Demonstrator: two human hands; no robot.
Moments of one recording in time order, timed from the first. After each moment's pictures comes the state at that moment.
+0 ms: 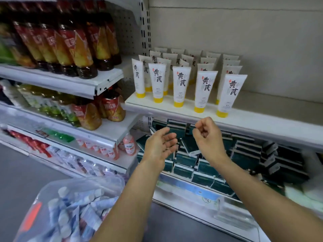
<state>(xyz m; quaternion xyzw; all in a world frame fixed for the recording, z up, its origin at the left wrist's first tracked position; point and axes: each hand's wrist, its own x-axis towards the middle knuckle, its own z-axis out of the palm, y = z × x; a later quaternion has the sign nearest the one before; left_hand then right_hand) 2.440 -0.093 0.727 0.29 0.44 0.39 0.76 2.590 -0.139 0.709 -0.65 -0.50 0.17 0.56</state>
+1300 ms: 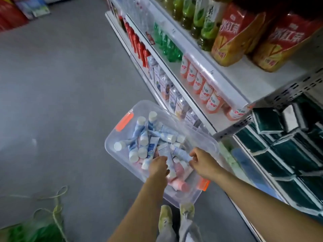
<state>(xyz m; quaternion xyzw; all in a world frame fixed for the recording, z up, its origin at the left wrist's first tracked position) 2.150 -0.062 0.421 -0.12 0.73 0.39 0.55 2.301 -0.002 0.429 -0.57 -0.70 0.42 -0.07</state>
